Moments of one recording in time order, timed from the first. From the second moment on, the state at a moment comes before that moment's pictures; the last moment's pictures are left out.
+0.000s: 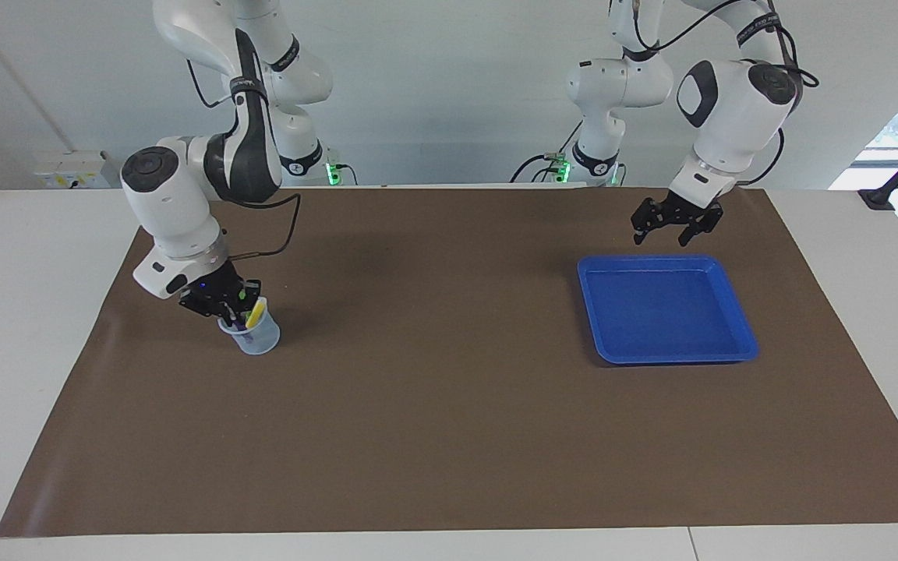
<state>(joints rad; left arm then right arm) -0.12 -0.25 0.02 -2.29 -0.11 2.06 0.01 0.01 0.12 -0.02 -2.01 -0.02 2.20 -0.14</state>
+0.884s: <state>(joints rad) -0.16 -0.20 0.01 -2.29 -0.13 2.07 -0.02 0.01 -0.07 -0.02 -1.95 0.02 2.05 -0.14</state>
